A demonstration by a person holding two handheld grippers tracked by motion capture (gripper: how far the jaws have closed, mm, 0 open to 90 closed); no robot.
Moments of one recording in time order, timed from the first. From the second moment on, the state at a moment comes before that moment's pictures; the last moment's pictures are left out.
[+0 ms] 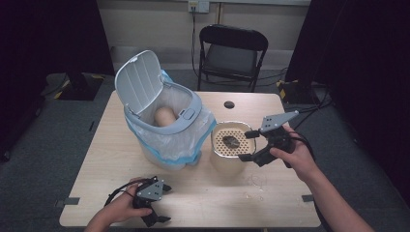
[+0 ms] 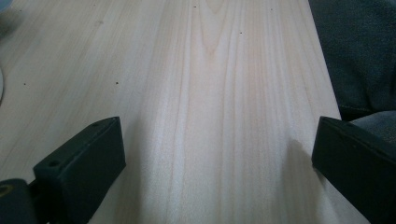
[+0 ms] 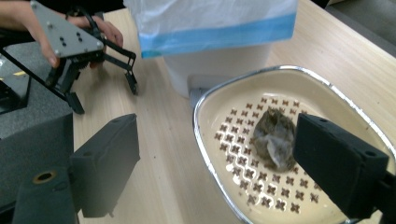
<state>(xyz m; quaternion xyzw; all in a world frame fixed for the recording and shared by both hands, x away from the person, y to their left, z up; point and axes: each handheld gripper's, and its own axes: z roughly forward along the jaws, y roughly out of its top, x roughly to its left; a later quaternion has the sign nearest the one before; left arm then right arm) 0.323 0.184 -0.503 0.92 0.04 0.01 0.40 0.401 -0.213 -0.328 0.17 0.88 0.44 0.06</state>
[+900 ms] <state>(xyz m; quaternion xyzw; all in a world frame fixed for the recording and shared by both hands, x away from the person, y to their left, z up) 0.323 0.184 -0.503 0.92 0.04 0.01 0.40 0.376 -0.224 -0.379 0.17 0.88 0.45 0.06</state>
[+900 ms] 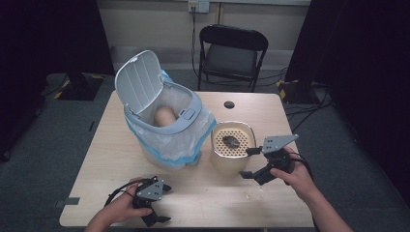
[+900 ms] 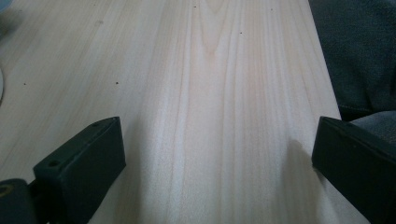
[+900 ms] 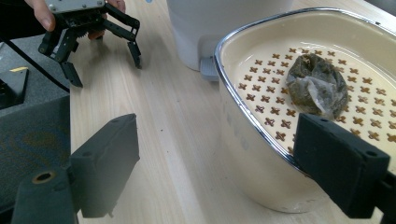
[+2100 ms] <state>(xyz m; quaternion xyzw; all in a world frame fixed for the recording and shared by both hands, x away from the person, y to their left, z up) 0.323 0.184 -0.503 0.92 0.04 0.01 0.39 0.356 -0.265 -0.465 0.21 0.88 0.42 0.05</state>
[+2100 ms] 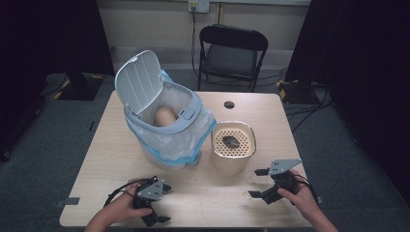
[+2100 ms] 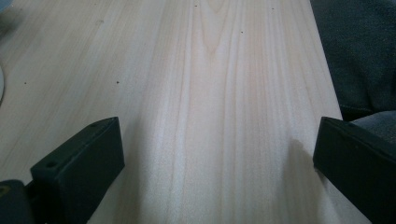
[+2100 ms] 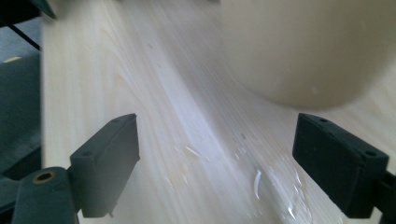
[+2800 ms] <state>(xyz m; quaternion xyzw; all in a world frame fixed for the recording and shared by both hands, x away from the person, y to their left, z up) 0.322 0.195 -0.499 0.91 0.08 0.01 0.40 0.356 -0.298 -0.500 0.23 0.89 0.38 0.10</state>
